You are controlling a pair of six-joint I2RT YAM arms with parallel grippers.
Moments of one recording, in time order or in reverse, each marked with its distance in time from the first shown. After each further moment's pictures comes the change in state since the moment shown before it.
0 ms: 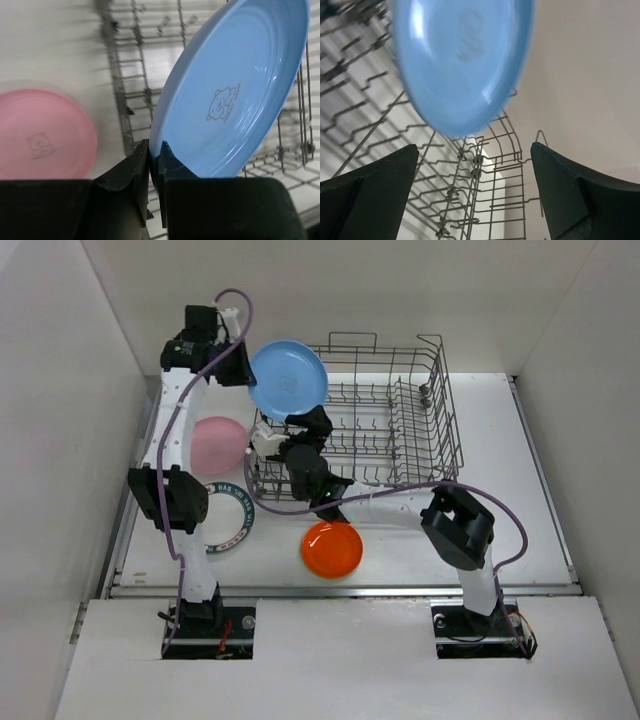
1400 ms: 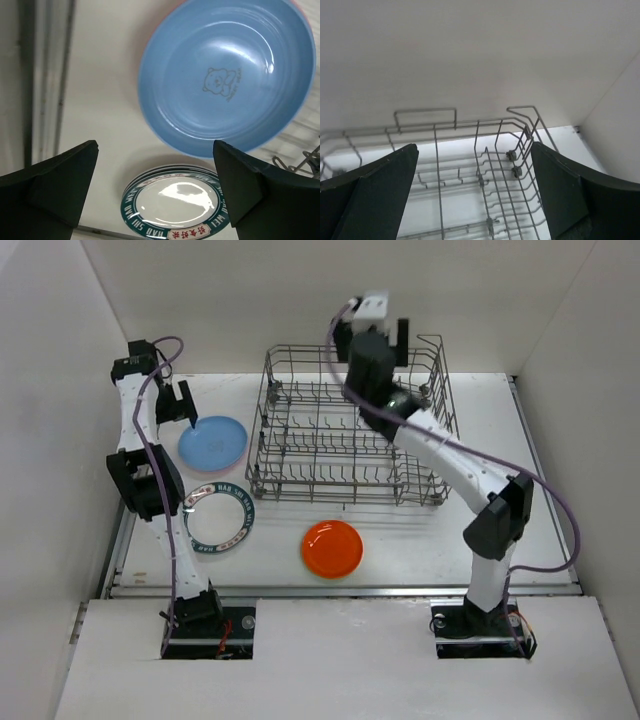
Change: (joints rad) left arm 0.375 0.206 -0.030 -0.200 -0.320 0.019; right arm -0.277 -0.156 0.422 -0.382 0.154 0.744
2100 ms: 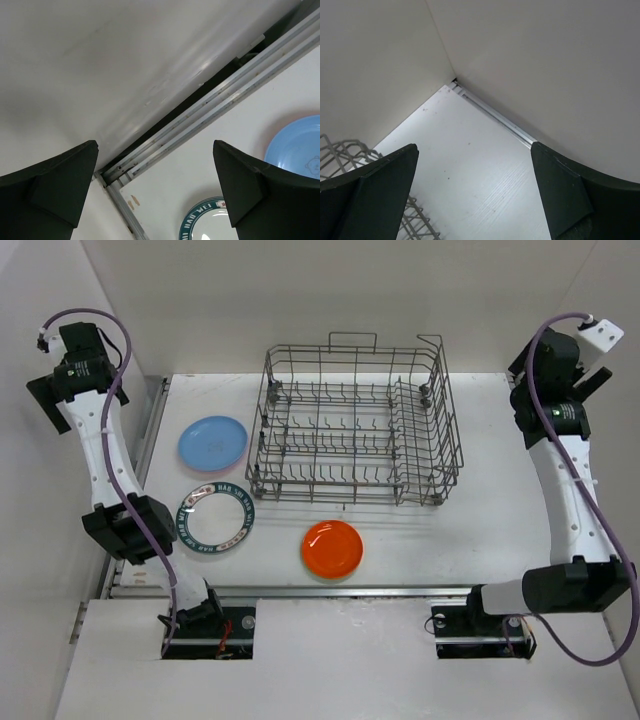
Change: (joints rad) left arm 0.111 -0.439 -0.103 0.093 -0.591 -0.087; right arm -0.766 -0.455 -0.189 -0.656 -0.264 0.687
